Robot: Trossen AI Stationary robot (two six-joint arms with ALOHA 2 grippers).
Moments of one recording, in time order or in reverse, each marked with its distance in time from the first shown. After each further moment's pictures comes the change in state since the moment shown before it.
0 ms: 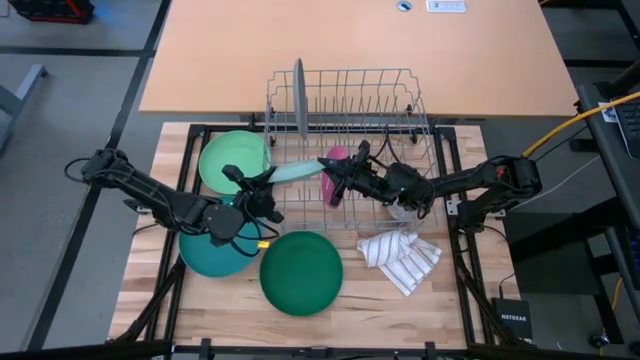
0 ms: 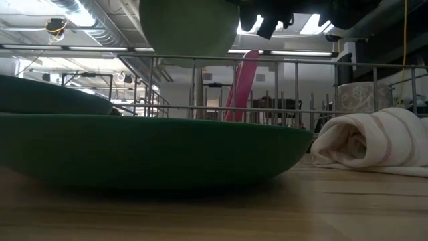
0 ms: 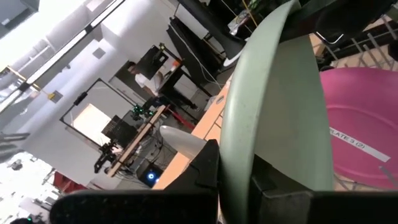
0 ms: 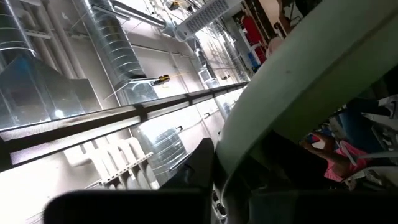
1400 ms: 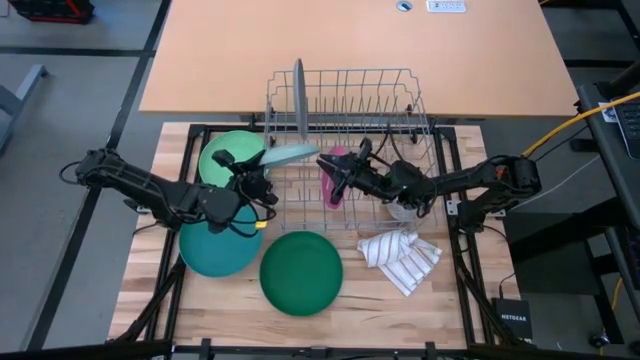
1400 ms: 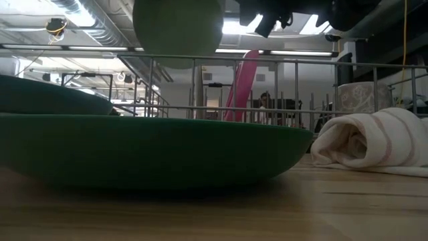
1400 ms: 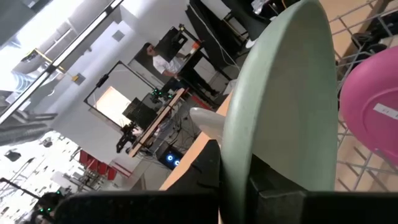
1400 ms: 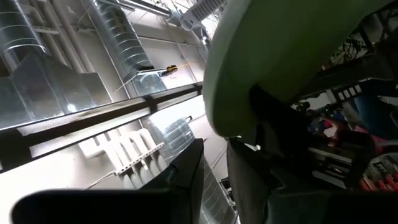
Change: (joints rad) left arm 0.102 -0.076 0.000 -0.051 -0.040 0.043; right arm -0.004 0.002 -0.002 0.062 -0.041 0.037
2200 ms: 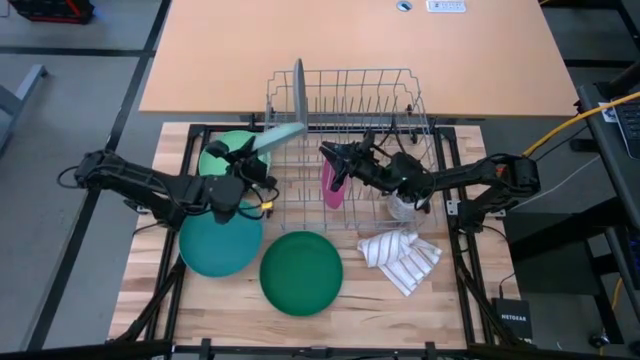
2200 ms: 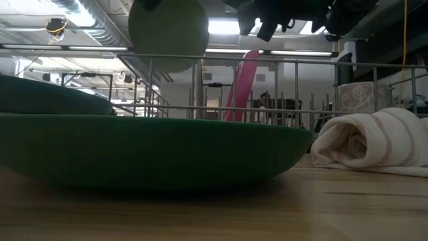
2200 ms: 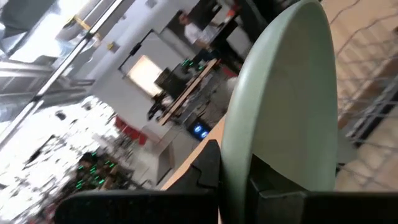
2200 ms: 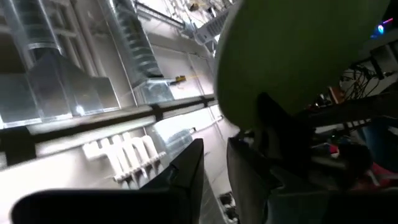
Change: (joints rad) left arm 0.090 -0.001 0.000 0.000 -0.099 -0.015; right arm -0.082 0.000 0.000 0.012 0.002 -0.062
